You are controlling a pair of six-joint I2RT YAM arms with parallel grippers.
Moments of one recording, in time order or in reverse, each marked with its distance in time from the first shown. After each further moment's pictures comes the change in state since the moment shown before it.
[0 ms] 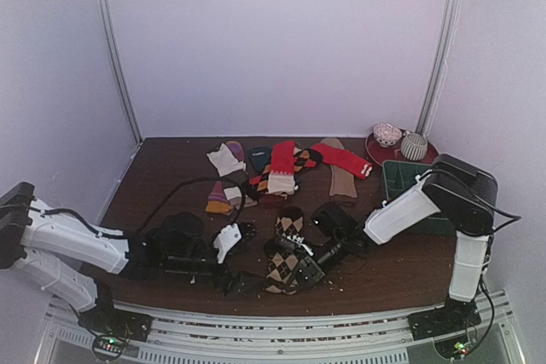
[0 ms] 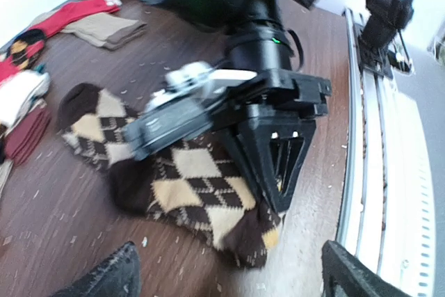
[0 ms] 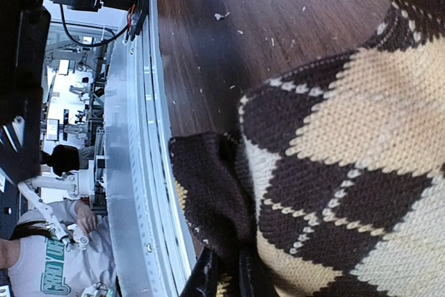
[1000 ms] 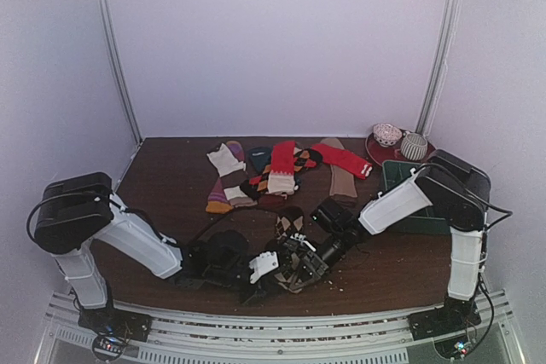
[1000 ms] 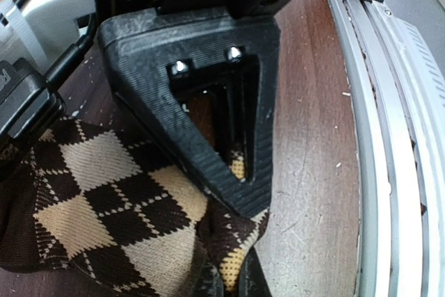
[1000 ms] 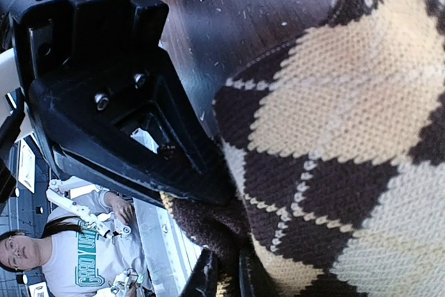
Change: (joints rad) left arm -0.043 0.463 0.155 0.156 0.114 0.130; right arm -0.057 0.056 0.095 -0.238 -0.113 -0.074
